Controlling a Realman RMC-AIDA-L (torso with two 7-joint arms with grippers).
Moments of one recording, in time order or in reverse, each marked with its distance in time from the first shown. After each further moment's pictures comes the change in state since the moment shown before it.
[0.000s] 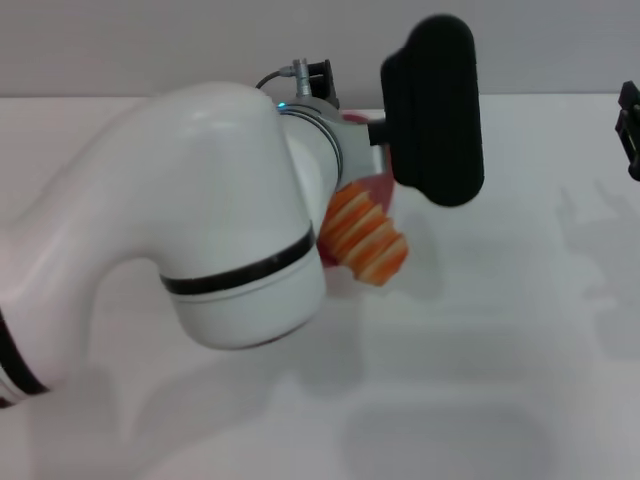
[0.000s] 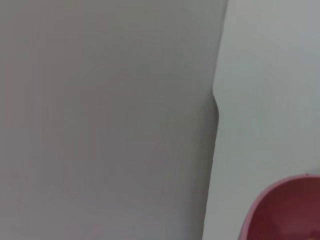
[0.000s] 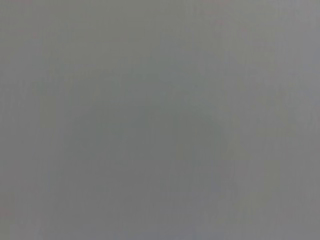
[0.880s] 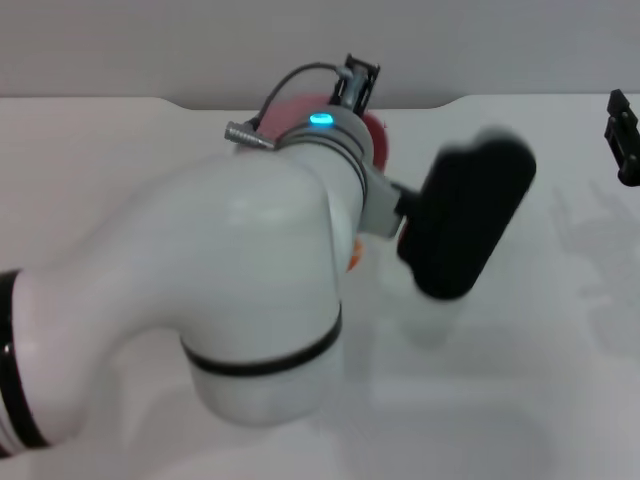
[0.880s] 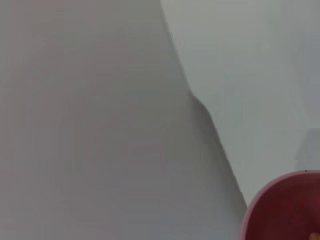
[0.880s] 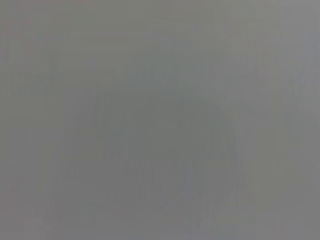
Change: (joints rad) left arm -0.010 0.000 0.134 0.024 0.130 -0.029 0.360; right arm 0.025 -0.001 0.001 0.022 0.001 0.024 0.000
